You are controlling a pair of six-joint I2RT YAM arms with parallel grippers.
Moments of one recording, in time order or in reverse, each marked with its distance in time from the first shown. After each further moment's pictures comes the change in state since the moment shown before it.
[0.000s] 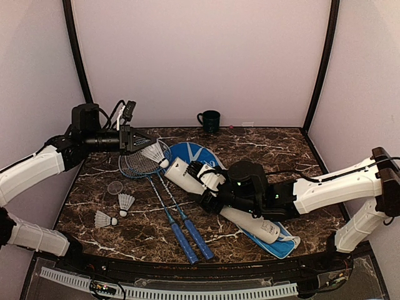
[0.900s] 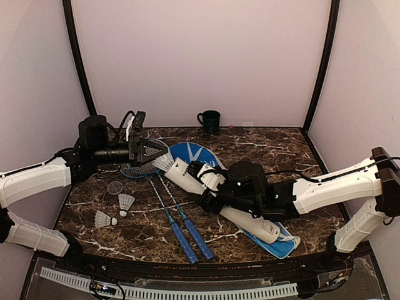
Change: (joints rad) left arm -0.132 0.000 -0.144 0.259 -0.049 -0.183; right arm 0.000 0.002 0.000 0.005 0.001 0.004
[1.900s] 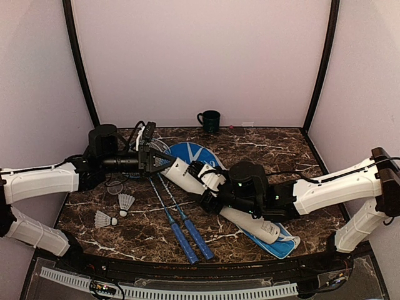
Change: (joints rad) left arm -0.093 0.053 -0.058 0.109 -0.043 -0.070; right arm 0.000 -0.002 -0.013 0.027 0.002 0.003
